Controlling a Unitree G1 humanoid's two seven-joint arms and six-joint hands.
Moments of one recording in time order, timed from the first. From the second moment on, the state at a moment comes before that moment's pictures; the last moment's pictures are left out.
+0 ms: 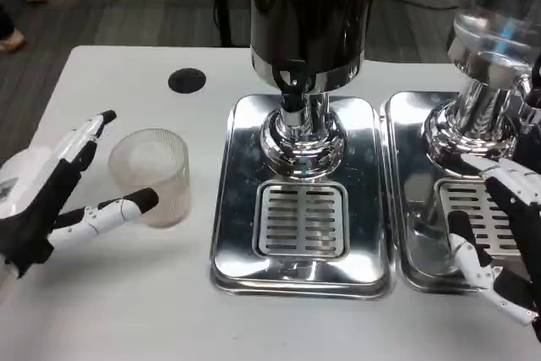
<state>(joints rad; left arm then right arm) -0.14 0.66 -0.04 0.57 0.44 -0.53 0.05 0.41 -0.38 -0.02 -0.24 -0.71 -0.35 -0.28</state>
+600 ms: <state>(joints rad) -0.29 0.63 -0.14 0.82 0.45 -0.53 0.06 0.40 -0.38 0.00 -0.24 -0.71 -0.36 -0.27</state>
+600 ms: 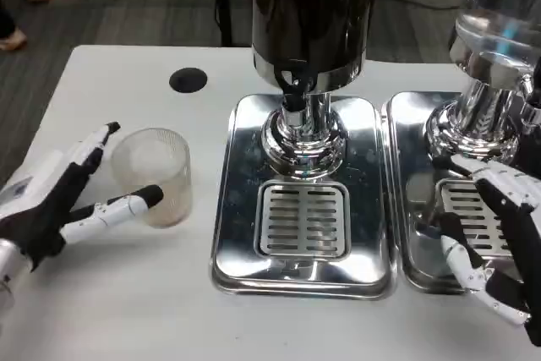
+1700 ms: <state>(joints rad) -0.43 0.61 -0.26 0.98 0.56 -0.52 0.19 0.41 -0.36 0.02 -0.28 -0.72 -0.36 -0.27</state>
